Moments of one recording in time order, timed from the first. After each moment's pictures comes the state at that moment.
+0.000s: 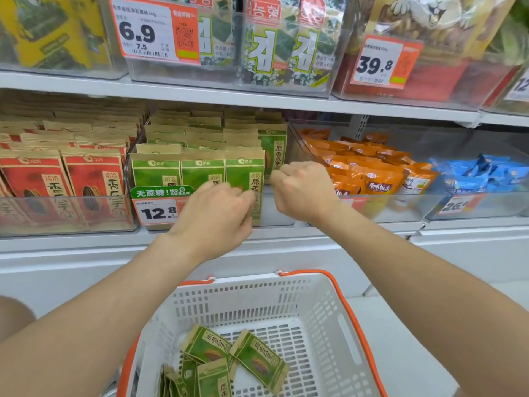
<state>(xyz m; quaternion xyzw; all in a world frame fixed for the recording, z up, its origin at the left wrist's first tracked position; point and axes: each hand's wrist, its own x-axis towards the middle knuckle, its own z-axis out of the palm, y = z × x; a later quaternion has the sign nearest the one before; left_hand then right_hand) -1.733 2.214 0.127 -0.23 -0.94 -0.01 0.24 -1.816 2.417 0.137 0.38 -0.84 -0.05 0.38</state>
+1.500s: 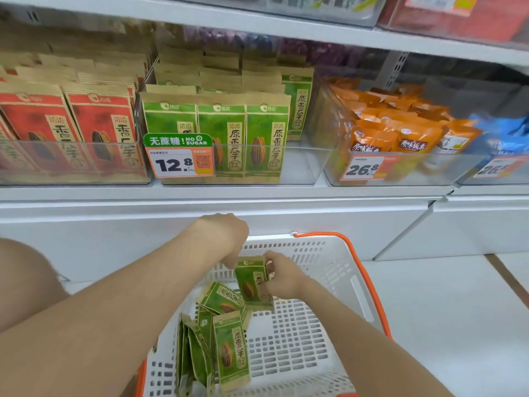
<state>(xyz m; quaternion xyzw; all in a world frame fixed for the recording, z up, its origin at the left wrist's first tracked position) -1.714 2.217 0.056 -0.12 -0.94 0.09 -0.31 -1.713 2.394 -0.109 0.08 -0.88 0.36 -0.29</state>
